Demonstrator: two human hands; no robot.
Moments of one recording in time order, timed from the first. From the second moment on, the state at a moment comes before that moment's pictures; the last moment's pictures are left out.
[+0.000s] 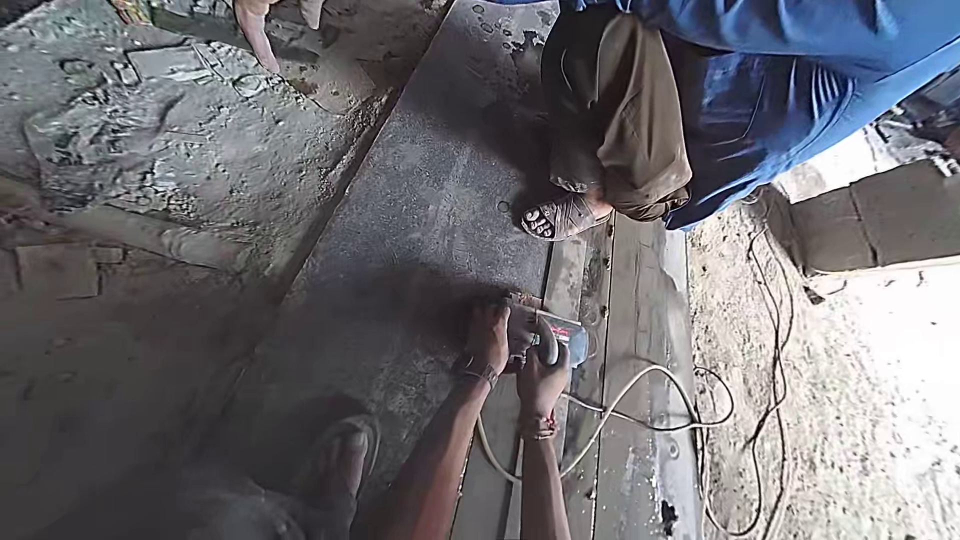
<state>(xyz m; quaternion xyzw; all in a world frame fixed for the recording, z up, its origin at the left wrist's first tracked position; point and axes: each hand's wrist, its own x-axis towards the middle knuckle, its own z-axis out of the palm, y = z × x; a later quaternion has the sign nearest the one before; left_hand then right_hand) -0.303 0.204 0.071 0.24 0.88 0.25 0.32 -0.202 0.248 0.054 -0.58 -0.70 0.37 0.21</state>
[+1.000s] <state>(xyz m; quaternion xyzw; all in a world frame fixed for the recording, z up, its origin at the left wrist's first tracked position) -0.307 0.218 0.062 0.32 0.87 0.29 0.23 -0.211 0.279 0.100 -0.63 -0.63 0.45 -0.01</state>
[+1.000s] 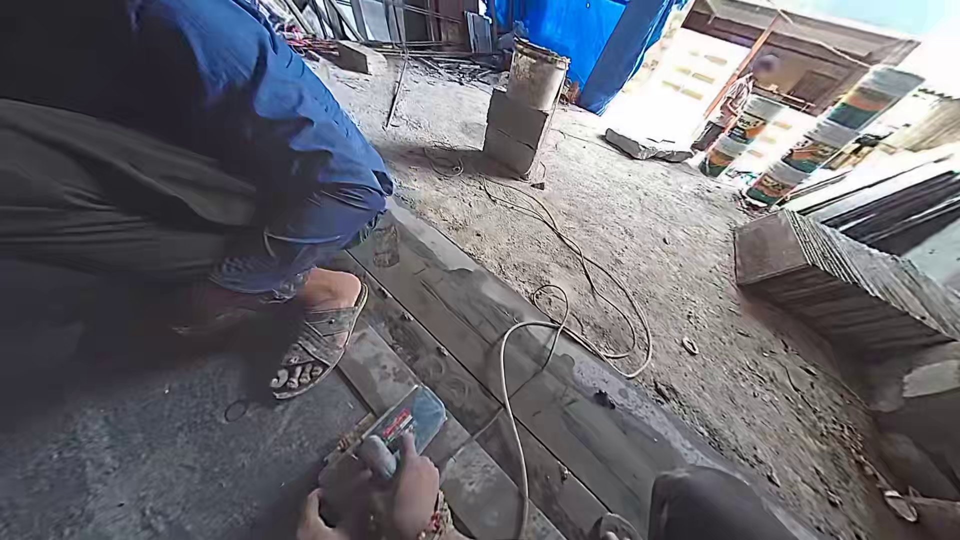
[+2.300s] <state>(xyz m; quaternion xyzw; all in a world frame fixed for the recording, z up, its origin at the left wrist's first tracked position) -0.341 0.244 0.058 0.26 0.89 0.24 0.27 -0.248 0.281 0.072 -0.64 -0.67 0.34 0.14</state>
